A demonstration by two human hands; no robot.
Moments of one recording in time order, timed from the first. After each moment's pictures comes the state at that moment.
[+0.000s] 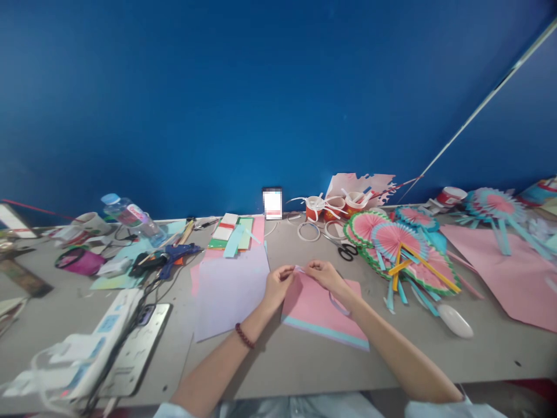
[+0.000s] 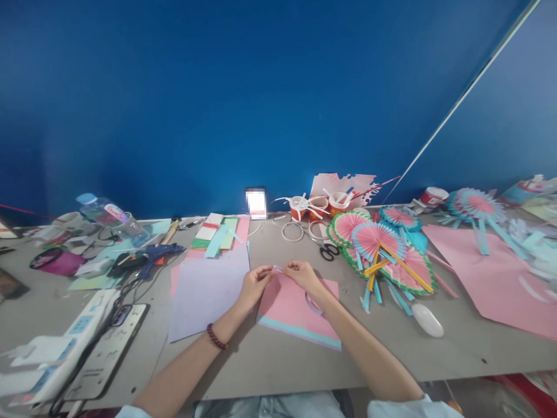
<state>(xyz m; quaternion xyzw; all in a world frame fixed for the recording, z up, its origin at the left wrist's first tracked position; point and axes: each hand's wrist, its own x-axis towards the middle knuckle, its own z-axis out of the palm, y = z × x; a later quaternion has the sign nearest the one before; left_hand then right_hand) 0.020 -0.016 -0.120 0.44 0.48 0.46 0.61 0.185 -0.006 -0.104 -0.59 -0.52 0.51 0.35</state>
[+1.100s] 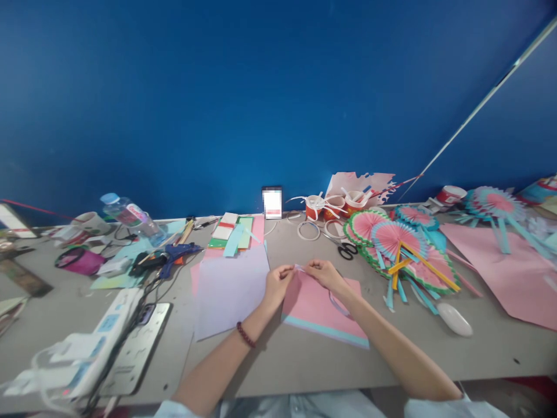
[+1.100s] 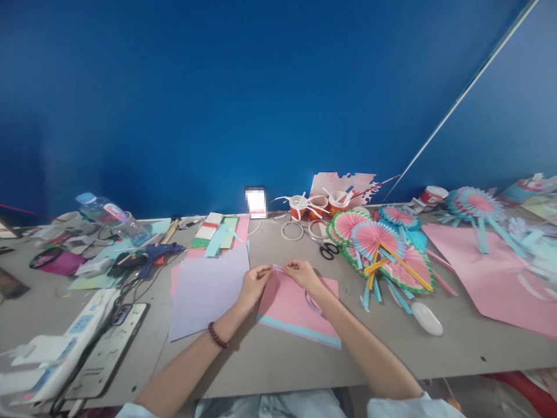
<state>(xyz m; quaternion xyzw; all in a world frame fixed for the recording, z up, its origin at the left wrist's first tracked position) 0.020 -0.015 -0.126 0.45 0.51 0.45 0.58 0.185 -0.008 -0.095 -0.59 -0.51 0.52 0.34</state>
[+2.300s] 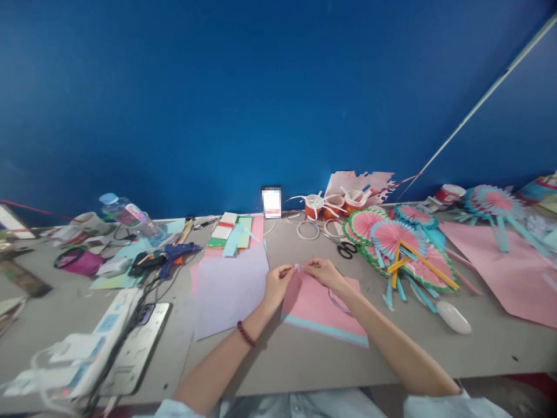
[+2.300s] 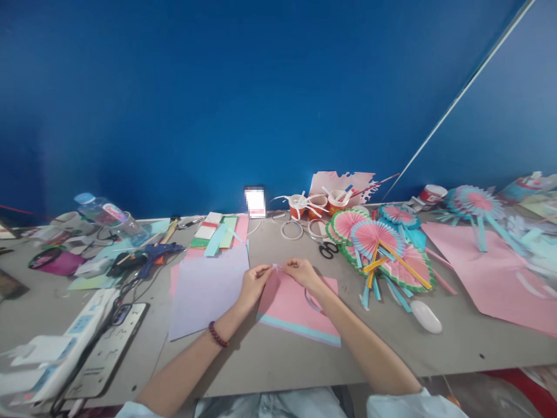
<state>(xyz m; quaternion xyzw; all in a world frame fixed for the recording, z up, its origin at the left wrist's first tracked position) 0.022 -0.015 -0.121 0.46 0.52 0.46 0.55 0.186 -0.005 -0.098 -0.60 -0.50 0.54 0.32</state>
